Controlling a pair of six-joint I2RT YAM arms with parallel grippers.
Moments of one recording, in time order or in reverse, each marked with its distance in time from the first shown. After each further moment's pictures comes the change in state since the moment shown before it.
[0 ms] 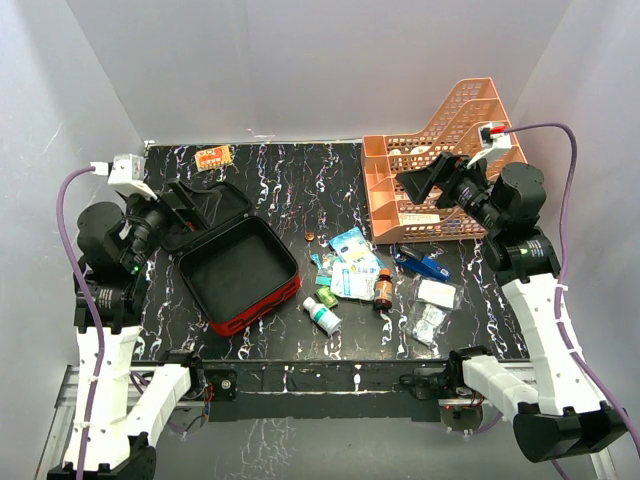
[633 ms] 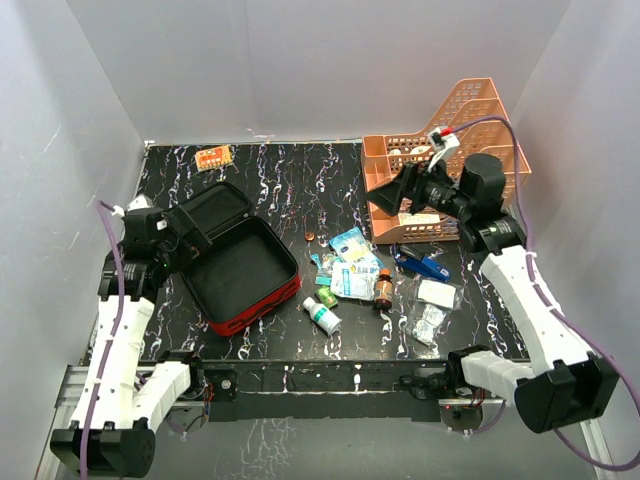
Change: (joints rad) left arm 0.002 0.087 -0.153 -0.345 -0.364 -0.222; right arm 0.065 0.131 -0.058 0.124 -0.268 -0.031
